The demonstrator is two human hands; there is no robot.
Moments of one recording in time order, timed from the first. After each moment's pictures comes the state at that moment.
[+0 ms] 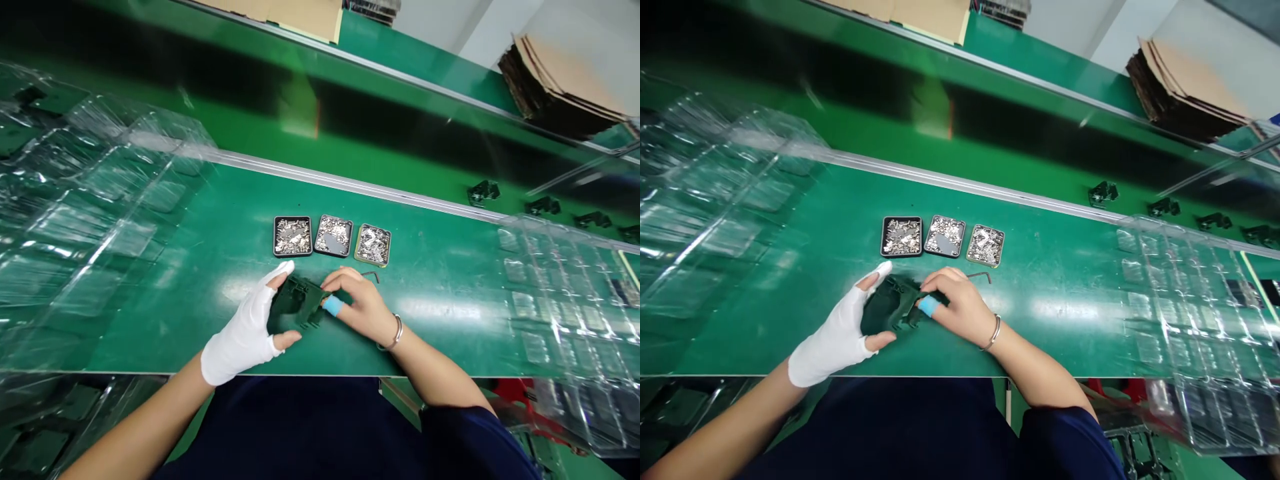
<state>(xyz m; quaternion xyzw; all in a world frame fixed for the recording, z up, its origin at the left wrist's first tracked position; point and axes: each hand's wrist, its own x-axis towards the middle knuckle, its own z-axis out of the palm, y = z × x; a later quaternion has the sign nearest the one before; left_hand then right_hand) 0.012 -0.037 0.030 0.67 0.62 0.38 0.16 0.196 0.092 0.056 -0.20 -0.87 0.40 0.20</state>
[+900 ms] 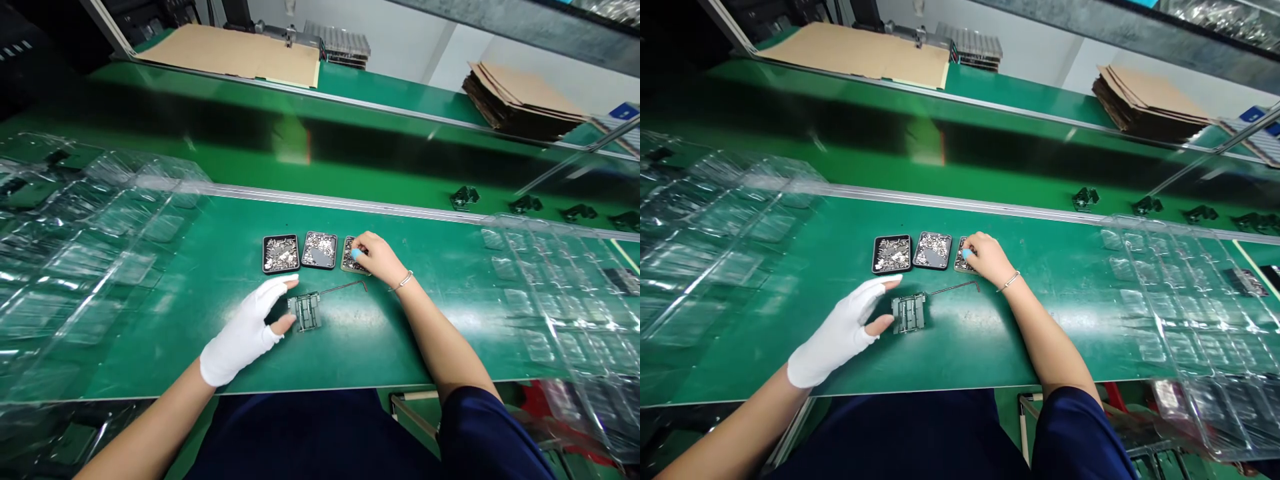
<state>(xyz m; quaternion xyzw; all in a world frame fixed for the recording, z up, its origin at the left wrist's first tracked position) 0.014 -0.011 0.056 0.67 0.64 0.31 0.19 0.220 0.206 0.048 -0.34 -0.89 0.26 0.14</state>
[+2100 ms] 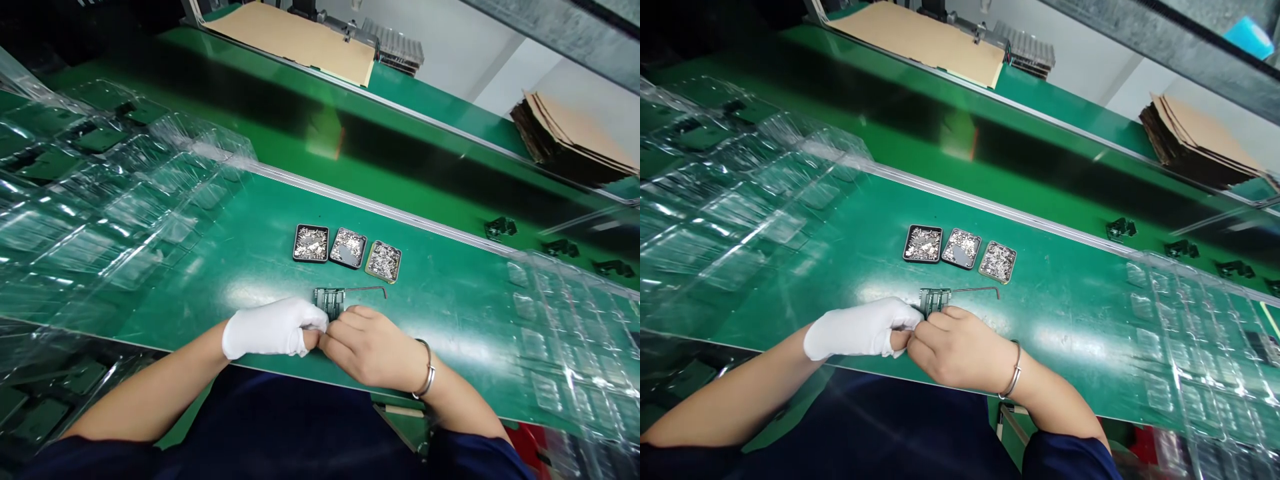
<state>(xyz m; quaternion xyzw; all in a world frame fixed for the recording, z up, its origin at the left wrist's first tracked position) 0.019 -0.004 0.082 0.66 0.47 0.23 0.54 0.201 0.077 0.120 0.10 -0.99 0.06 0.11</state>
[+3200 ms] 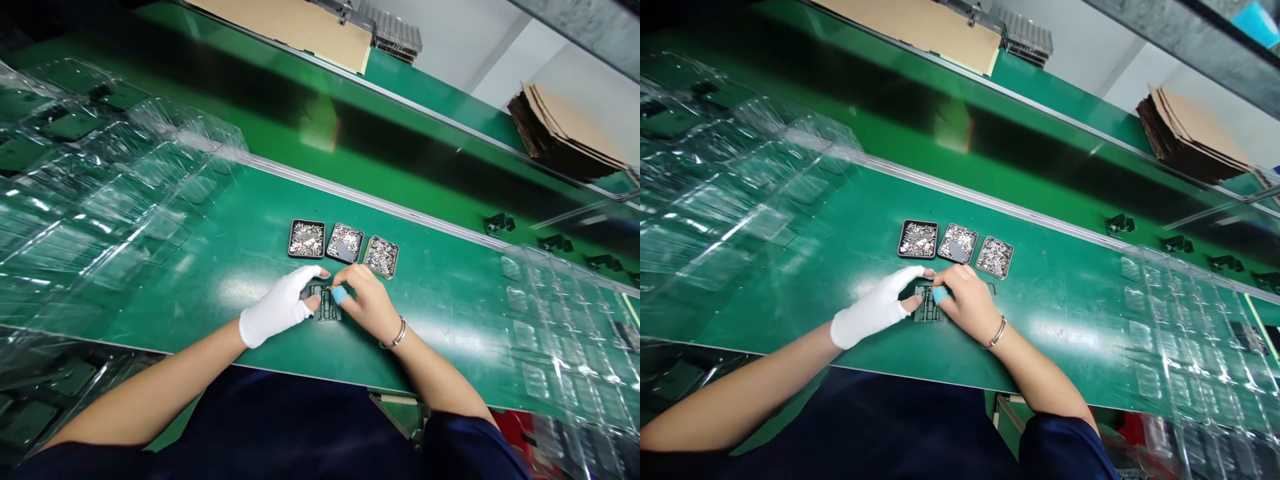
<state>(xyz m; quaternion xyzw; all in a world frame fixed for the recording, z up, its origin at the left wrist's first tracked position) 0.022 0.004 0.050 0.58 0.64 0.40 0.30 0.190 0.107 0.070 -0.20 -0.92 0.30 0.19</state>
